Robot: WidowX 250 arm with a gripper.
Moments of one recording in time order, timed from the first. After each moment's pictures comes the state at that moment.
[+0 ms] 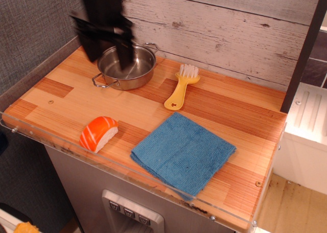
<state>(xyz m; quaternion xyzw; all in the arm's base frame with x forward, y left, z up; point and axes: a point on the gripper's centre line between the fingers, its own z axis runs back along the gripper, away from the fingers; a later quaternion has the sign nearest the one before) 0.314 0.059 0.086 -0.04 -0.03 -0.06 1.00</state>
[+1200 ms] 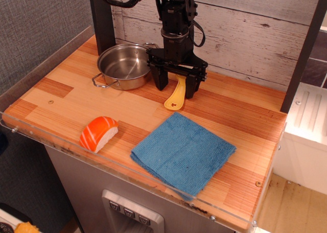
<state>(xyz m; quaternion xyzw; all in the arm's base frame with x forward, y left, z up) 0.383 0.005 0.011 -0.02 -0.04 -0.02 1.00</state>
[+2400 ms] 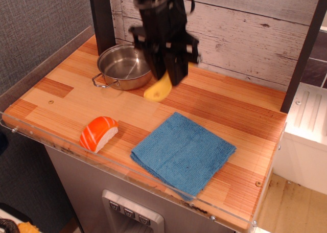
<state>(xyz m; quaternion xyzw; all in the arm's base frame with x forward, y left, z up) 0.300 -0.020 0.094 -0.09 -0.09 -0.11 0.99</state>
